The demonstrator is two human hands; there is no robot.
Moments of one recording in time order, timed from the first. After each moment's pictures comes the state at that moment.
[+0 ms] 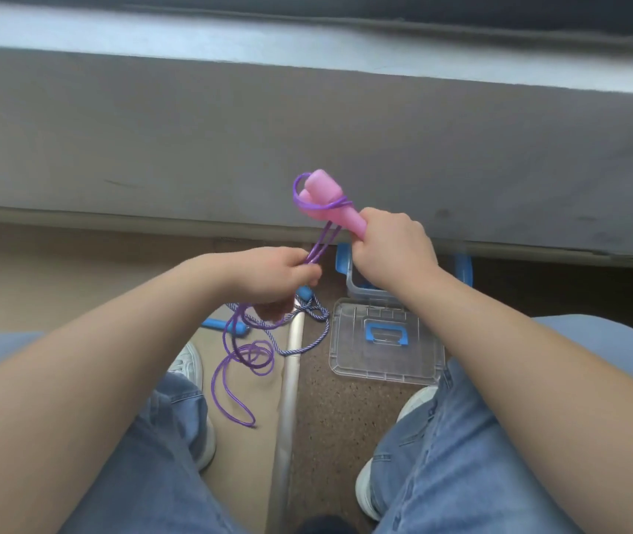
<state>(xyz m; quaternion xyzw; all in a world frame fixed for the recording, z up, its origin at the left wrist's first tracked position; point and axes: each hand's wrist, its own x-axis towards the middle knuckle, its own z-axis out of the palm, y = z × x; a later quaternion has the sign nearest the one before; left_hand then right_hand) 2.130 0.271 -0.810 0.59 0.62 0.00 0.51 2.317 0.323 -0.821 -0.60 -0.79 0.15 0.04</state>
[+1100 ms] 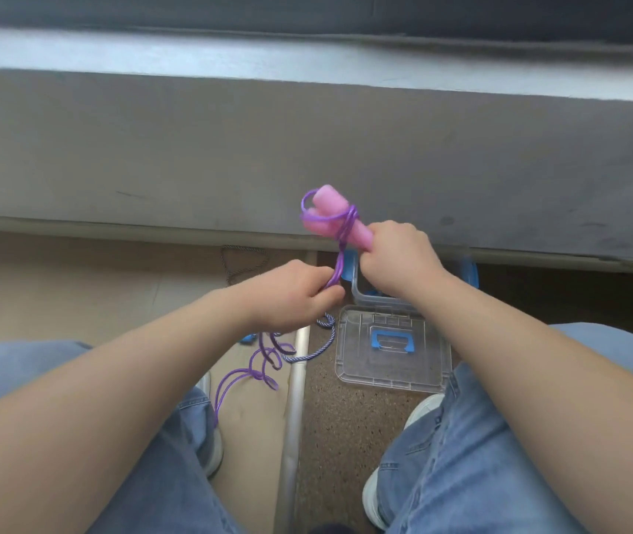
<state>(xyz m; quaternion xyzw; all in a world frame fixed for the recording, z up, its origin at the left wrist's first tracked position) 2.147 0.259 -0.823 0.76 0.55 0.05 0.33 2.321 0.324 -0.812 -0.59 -0.79 0.18 0.01</state>
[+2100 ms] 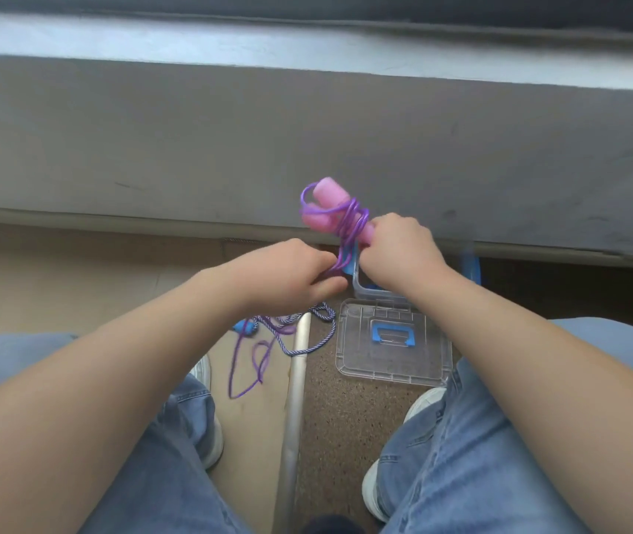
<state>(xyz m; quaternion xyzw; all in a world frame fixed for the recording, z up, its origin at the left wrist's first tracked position) 2.144 0.264 -0.803 0.82 0.53 -0.02 0.20 2.317 0.319 -0.809 -0.62 -0.76 0.20 0.02</state>
